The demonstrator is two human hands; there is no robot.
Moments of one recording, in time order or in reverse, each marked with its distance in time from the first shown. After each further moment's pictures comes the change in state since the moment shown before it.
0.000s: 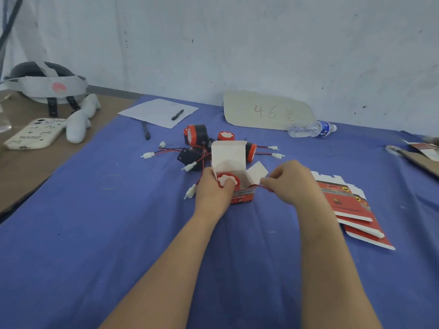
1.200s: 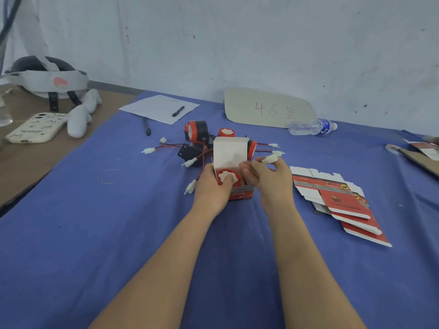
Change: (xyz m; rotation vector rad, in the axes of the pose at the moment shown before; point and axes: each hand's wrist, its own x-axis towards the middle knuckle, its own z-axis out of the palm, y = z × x) left_hand -0.002 -0.002 -0.003 0.025 -0.018 0.060; right_hand 0.012 -0.011 0.053 1.377 0.138 0.062
